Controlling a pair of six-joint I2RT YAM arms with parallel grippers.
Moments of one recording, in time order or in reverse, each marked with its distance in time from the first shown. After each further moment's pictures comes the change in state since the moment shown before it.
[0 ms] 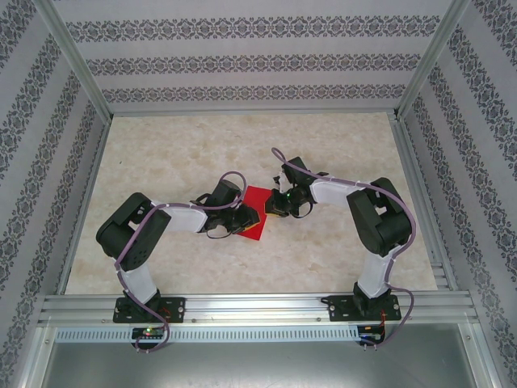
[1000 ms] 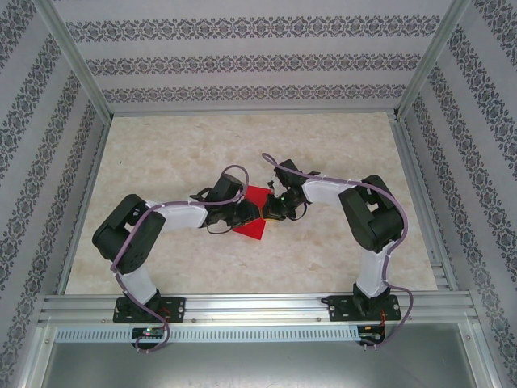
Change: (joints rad) left arm -0.003 -0.034 0.076 -0.113 -0.055 0.106; right arm 0.037 0.063 0.054 -0.087 0.049 -0.057
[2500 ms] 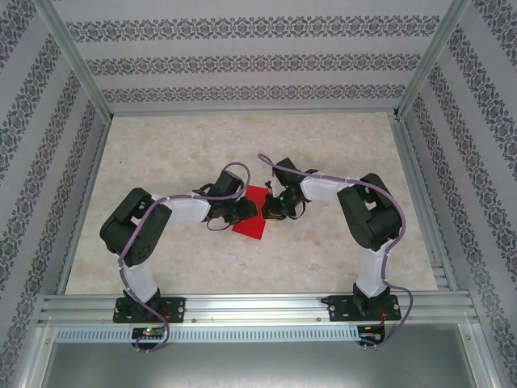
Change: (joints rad) left arm 0.038 0.075 0.063 -0.072 -0.042 0.082; right arm 0.001 0.023 0.038 -0.059 0.014 -0.101
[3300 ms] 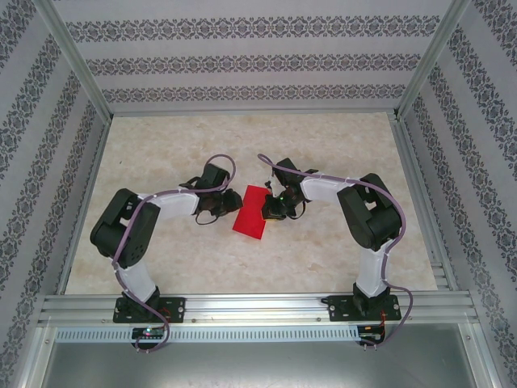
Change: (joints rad) left arm 0.108 -0.072 0.002 -0.091 -0.064 0.051; right arm 0.000 0.001 0.000 0.000 0.000 -0.007
